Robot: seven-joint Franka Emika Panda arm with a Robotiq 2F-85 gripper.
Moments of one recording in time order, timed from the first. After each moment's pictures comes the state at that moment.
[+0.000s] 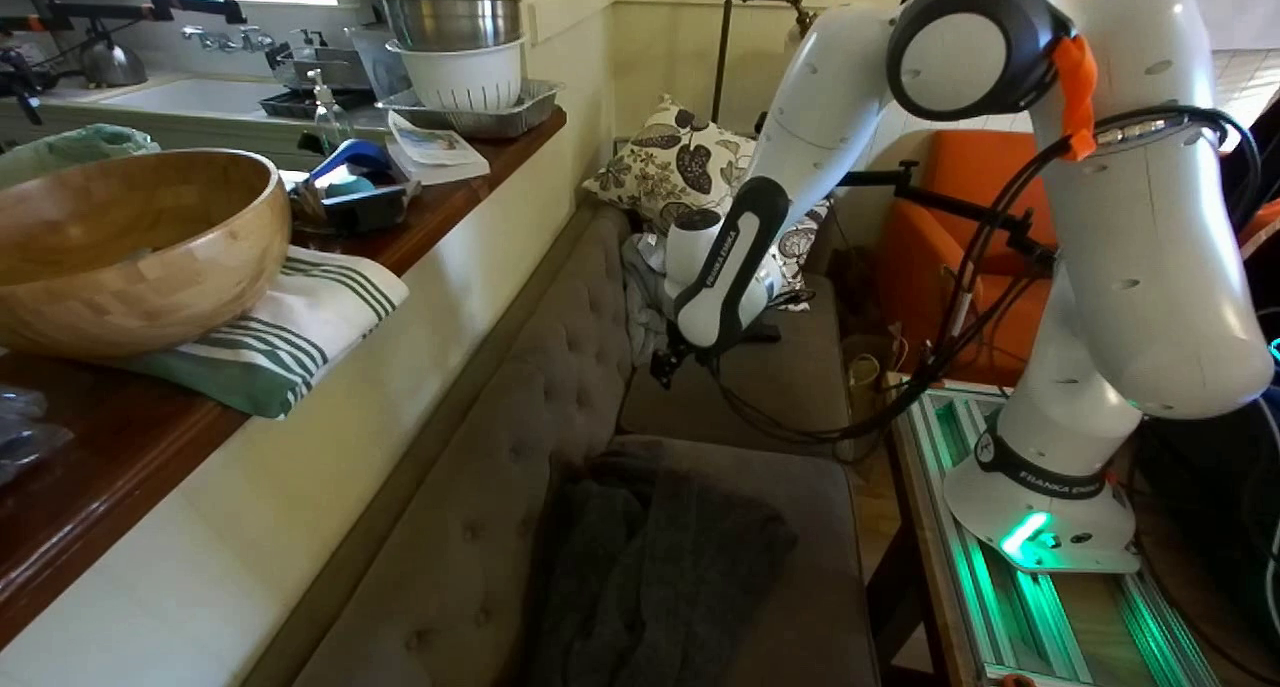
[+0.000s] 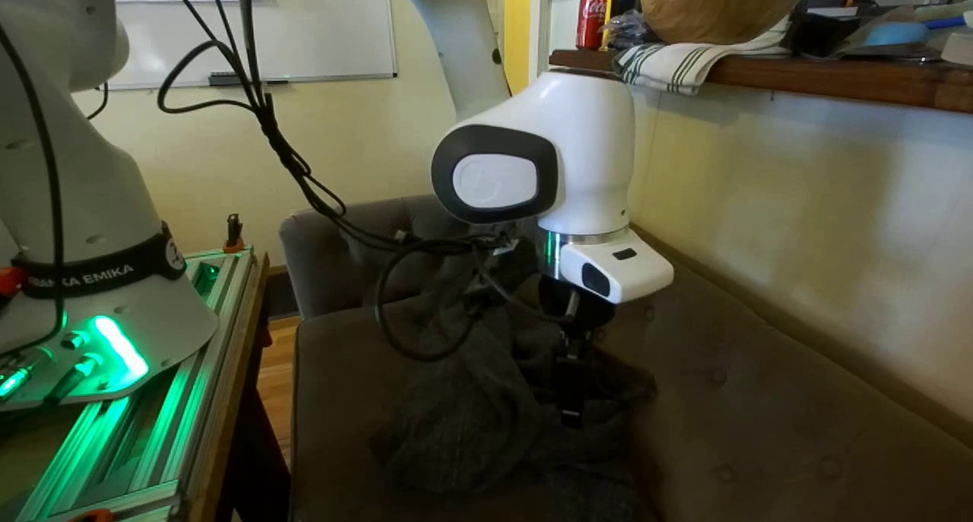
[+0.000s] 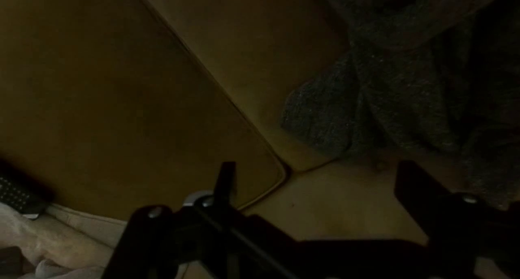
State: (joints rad) arm -0.12 0.54 -0.27 -2.34 0.11 2.93 0.19
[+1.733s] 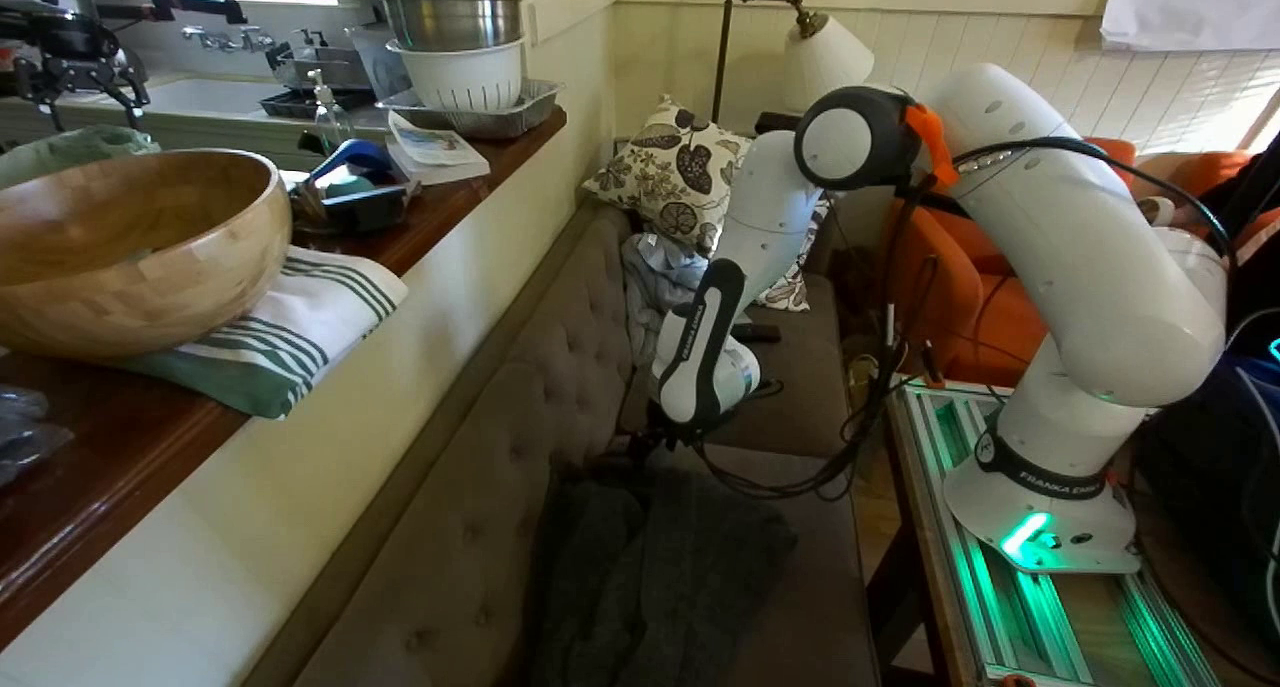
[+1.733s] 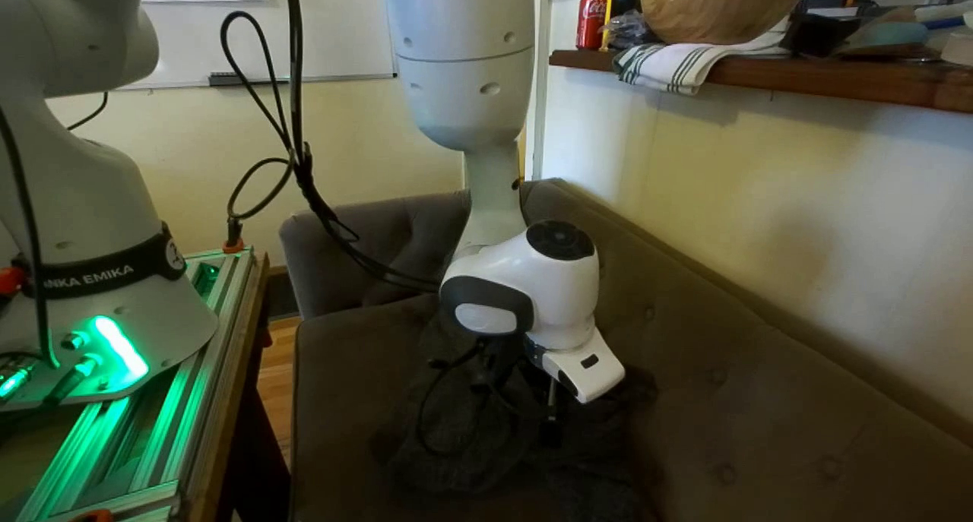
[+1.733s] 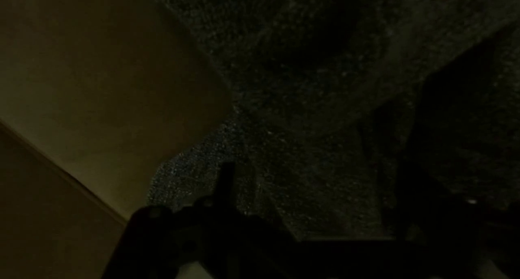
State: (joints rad) arm -0.53 0.98 0.20 -2.12 0.13 3.18 0.05
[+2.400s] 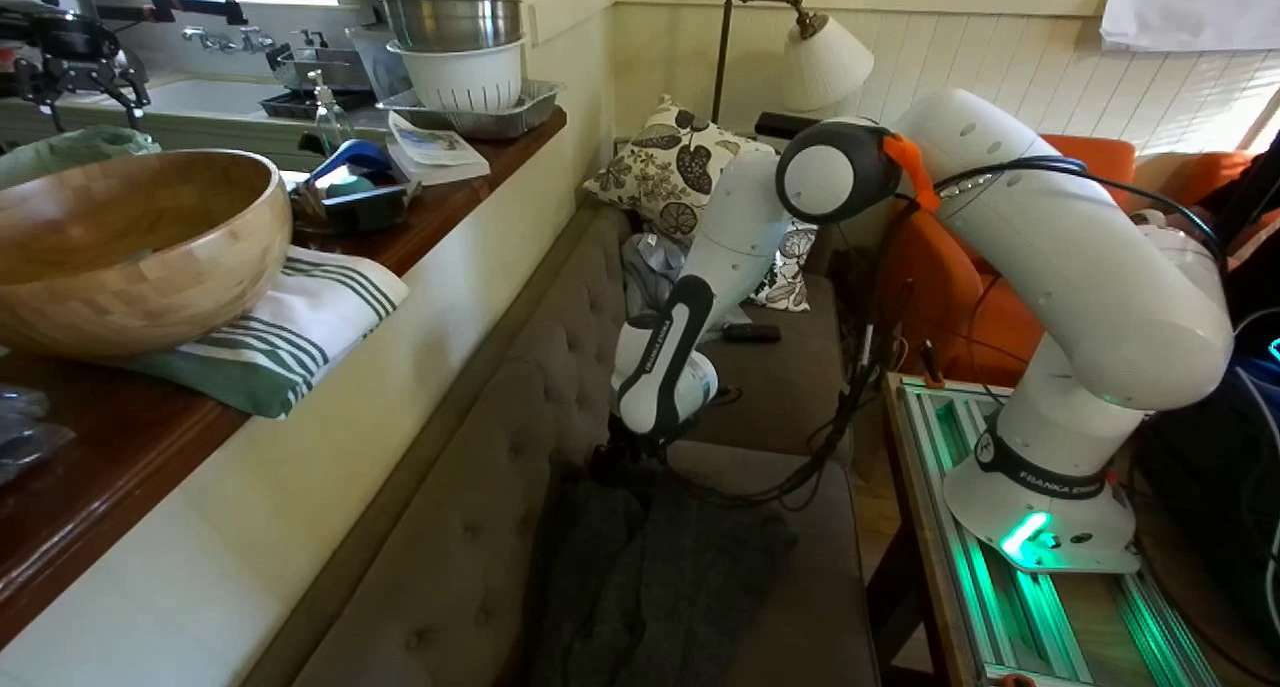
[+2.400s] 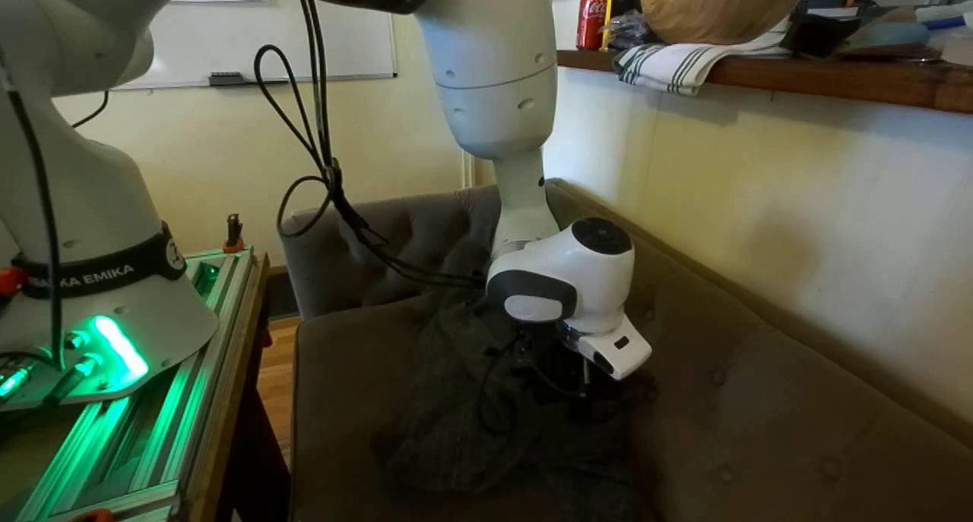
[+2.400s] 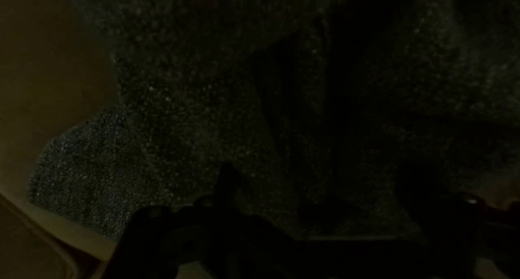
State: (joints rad) arm -0.44 1.08 0.21 -1.89 0.13 3.03 0.04
